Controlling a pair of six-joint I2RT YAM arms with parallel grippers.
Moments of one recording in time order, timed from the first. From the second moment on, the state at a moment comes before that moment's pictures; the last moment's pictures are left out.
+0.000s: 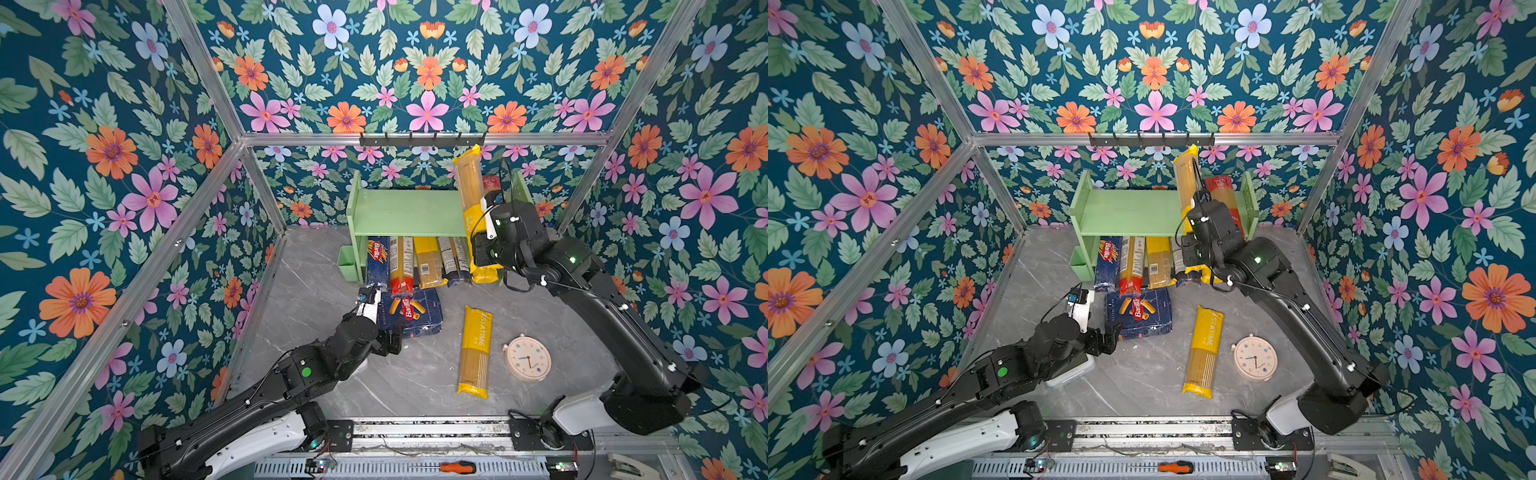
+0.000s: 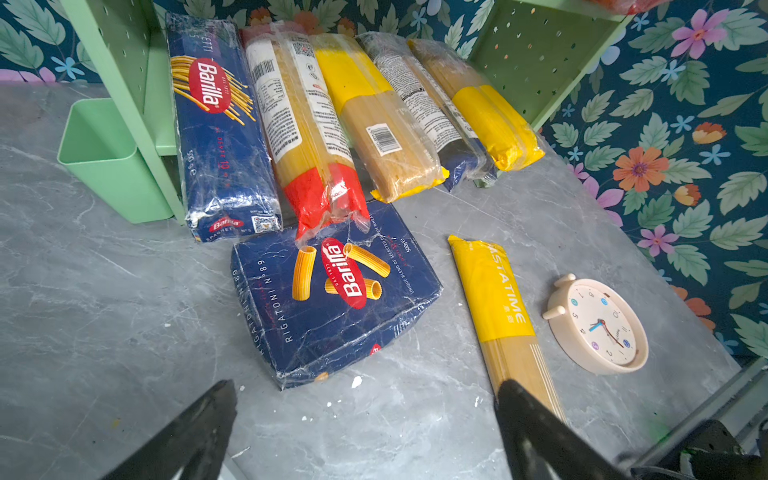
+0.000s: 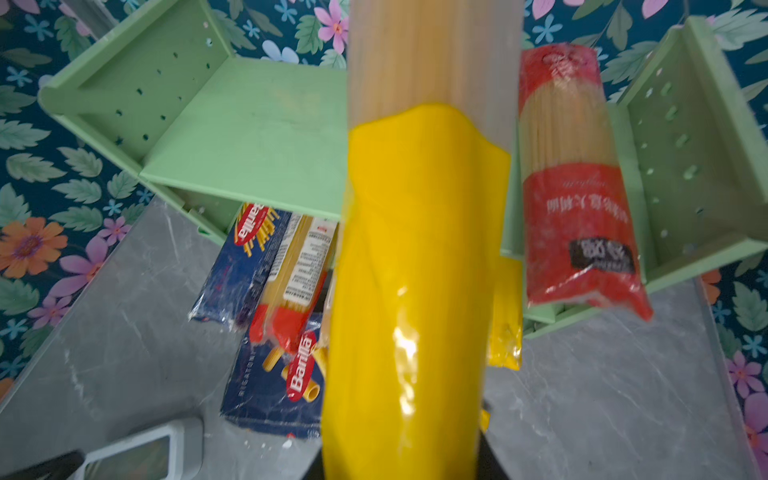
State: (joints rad) left arm -1.05 0.79 0.78 -0.54 -0.43 -0.52; right arm 0.65 1.50 1.92 -1.03 0.33 0.29
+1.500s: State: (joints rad) left arm -1.05 1.23 1.40 -0.42 -0.41 -0.16; right arm 0.46 1.97 2.41 -1.15 0.17 0.23
